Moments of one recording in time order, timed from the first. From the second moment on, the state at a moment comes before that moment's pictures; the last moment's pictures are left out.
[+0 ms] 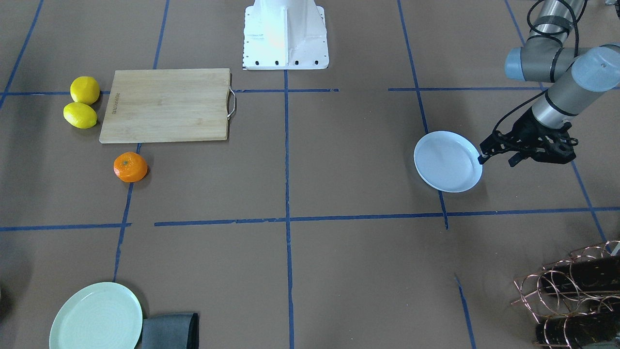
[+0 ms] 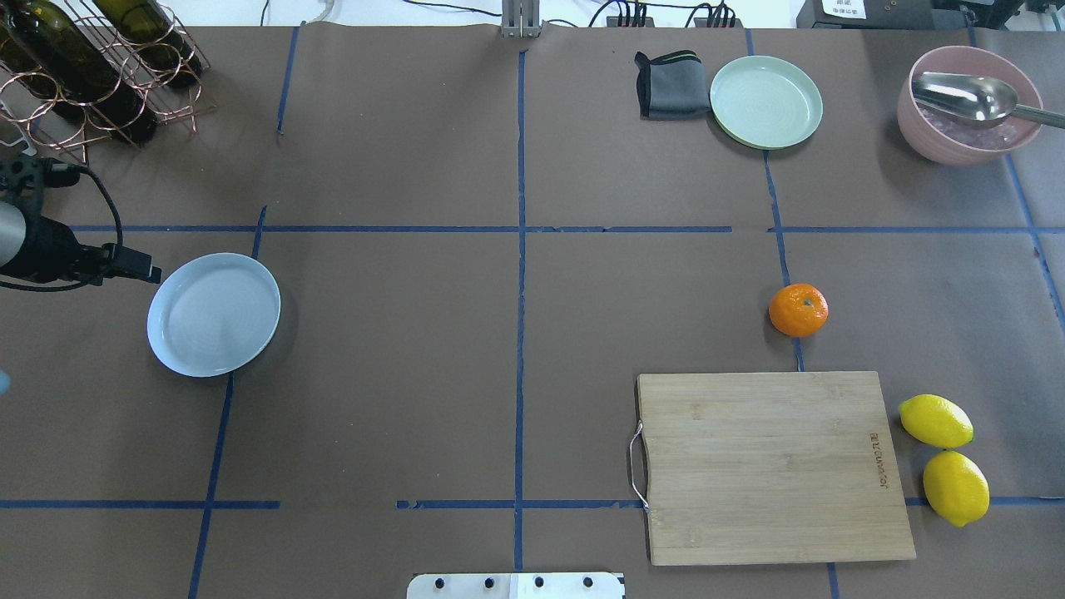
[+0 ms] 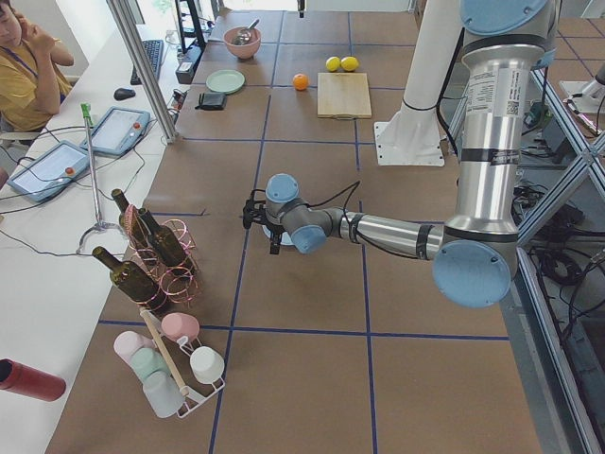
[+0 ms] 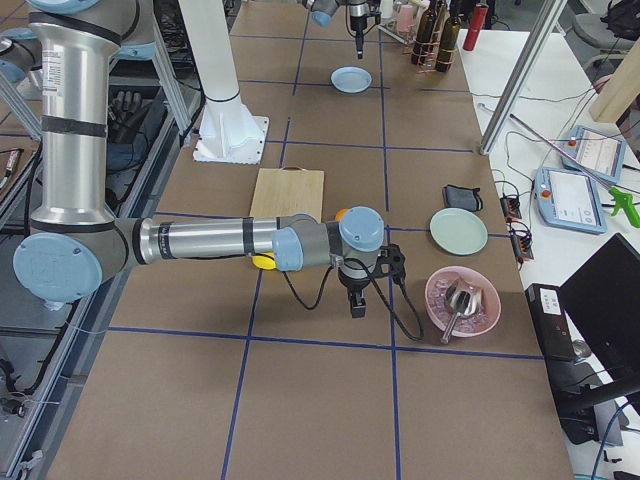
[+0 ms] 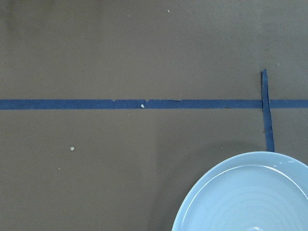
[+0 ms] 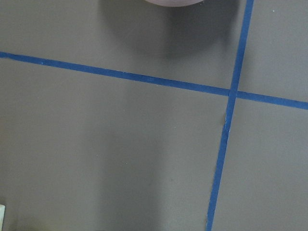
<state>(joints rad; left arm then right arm) -0.94 -1.60 -1.60 -2.31 -2.18 -0.93 1.45 -1.66 1.74 -1.48 2.42 0.04</state>
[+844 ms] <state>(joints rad) -0.86 -1.60 -1.58 -2.32 -2.17 -0.98 1.44 -1.66 1.74 -1.48 2.46 0.04</state>
